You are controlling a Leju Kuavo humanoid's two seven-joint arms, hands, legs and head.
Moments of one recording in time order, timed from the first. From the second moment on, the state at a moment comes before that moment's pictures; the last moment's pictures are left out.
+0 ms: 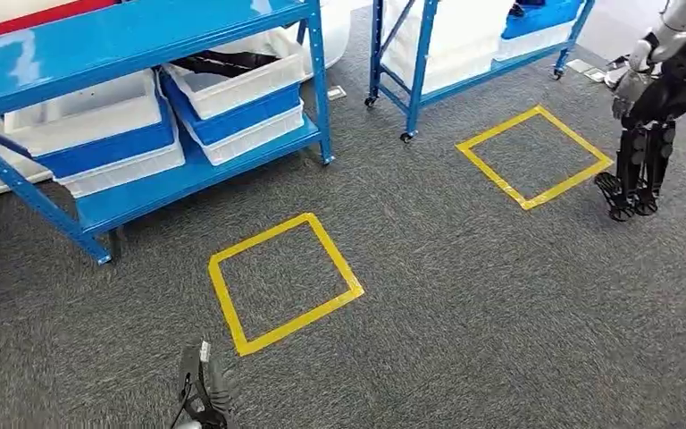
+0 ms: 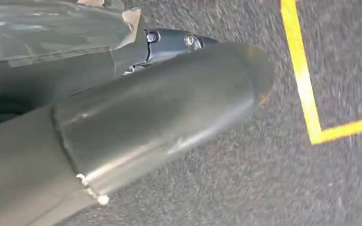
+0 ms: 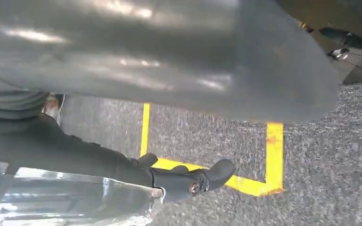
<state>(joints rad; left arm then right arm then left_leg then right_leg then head) -0.15 -0.15 -0.15 -0.56 0.59 0.29 -0.11 -0.11 0.12 -0.01 -0.20 1.00 -0.10 0.23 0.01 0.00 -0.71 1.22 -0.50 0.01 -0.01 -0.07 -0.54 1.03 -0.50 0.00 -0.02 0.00</state>
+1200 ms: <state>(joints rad) -0.16 -0.15 -0.15 -0.56 0.61 0.28 -0.14 -0.14 0.12 -0.03 -0.21 1.02 -0.09 0.22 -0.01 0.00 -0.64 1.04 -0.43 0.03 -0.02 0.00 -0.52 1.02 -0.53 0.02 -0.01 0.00</state>
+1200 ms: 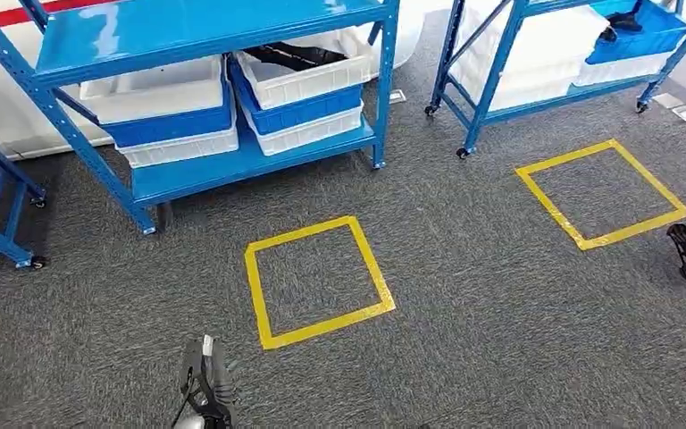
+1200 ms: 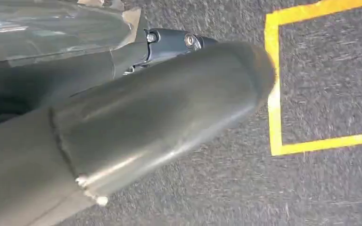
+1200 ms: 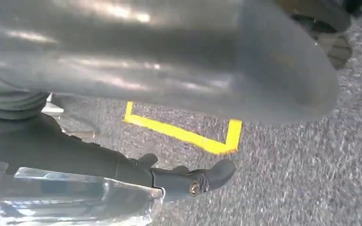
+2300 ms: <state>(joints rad) -0.16 -0.15 -0.15 -0.56 0.59 0.27 -0.14 -0.14 0.12 -0.04 -0.21 1.03 -0.08 0.22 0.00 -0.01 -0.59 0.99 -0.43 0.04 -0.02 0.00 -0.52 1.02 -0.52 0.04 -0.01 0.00</state>
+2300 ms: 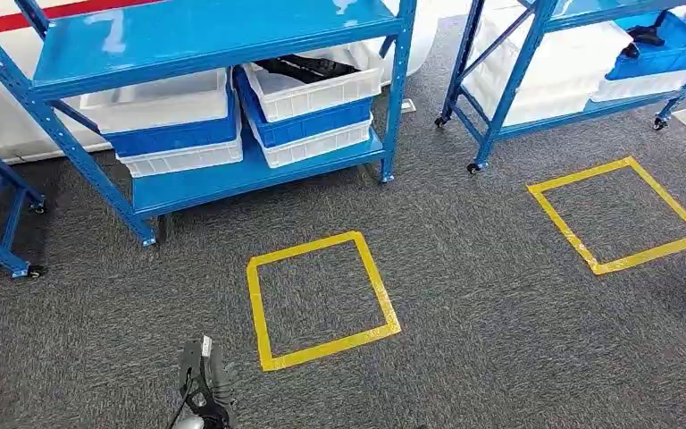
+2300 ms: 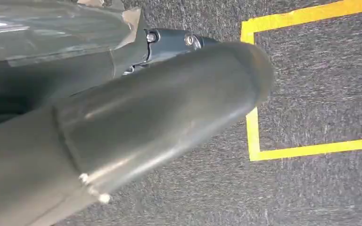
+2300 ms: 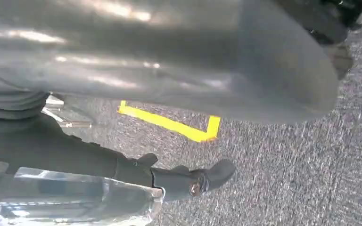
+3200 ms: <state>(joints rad) -0.16 -0.16 -0.15 -0.55 0.59 0.27 -0.14 -0.13 0.12 -0.06 -0.21 1.03 -0.08 0.21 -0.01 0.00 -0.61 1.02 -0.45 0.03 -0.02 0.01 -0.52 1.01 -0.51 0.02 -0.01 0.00</state>
